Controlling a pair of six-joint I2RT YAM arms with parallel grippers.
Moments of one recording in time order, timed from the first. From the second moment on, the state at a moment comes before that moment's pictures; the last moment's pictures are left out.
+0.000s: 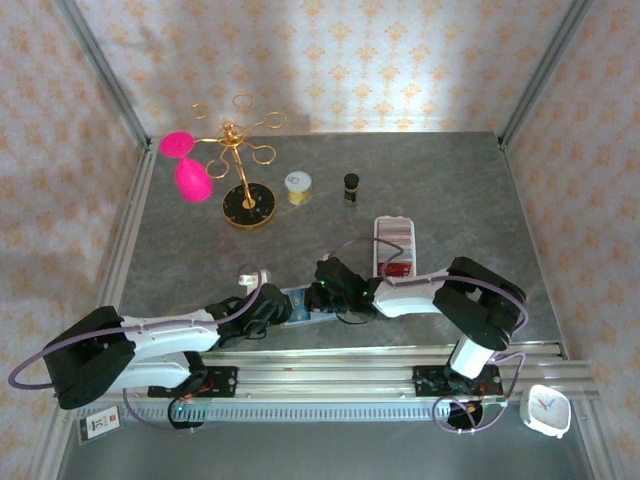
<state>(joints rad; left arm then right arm) -0.88 1.19 0.29 0.00 -0.24 -1.12 1.00 1.68 0.71 0.15 -0.12 0.98</state>
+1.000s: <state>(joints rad) -0.85 1.27 0.26 0.20 -0.18 -1.04 1.03 1.52 0.64 0.16 -0.06 1.08</state>
